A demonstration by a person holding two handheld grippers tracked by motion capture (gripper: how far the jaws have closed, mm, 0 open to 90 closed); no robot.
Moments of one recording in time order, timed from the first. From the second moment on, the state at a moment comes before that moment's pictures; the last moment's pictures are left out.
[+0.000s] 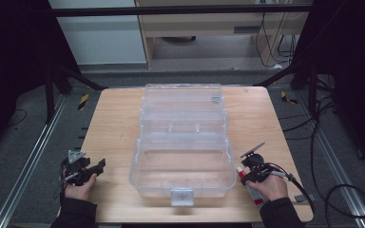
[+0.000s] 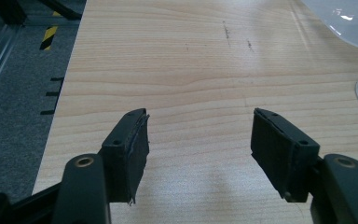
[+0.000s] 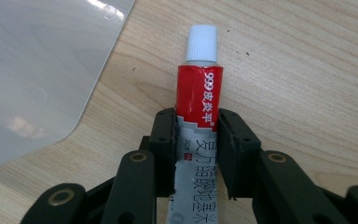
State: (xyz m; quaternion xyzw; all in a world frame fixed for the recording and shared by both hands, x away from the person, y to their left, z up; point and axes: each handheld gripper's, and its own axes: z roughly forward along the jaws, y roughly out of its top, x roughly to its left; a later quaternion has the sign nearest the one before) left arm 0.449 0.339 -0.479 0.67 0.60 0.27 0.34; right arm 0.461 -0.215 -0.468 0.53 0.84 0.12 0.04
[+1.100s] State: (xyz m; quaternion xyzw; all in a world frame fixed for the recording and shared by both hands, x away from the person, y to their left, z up) left arm 0.451 0.333 -0.481 0.69 0.59 0.26 0.33; right arm 0.445 -0.260 -0.403 0.48 0.81 0.30 0.14
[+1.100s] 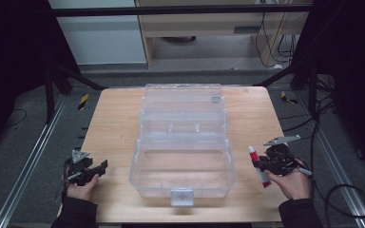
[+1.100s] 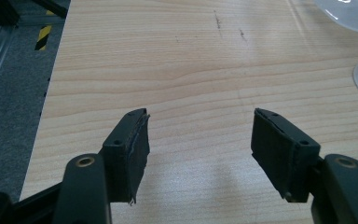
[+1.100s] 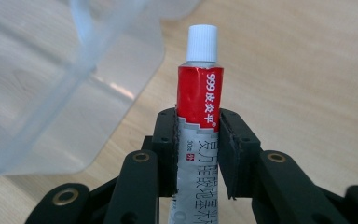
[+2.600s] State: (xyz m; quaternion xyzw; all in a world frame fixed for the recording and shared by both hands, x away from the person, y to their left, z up) left arm 0.455 0.330 -0.483 0.70 0.58 0.25 0.32; right arm 0.472 -0.163 -0.298 0.20 0.91 0.34 0.10
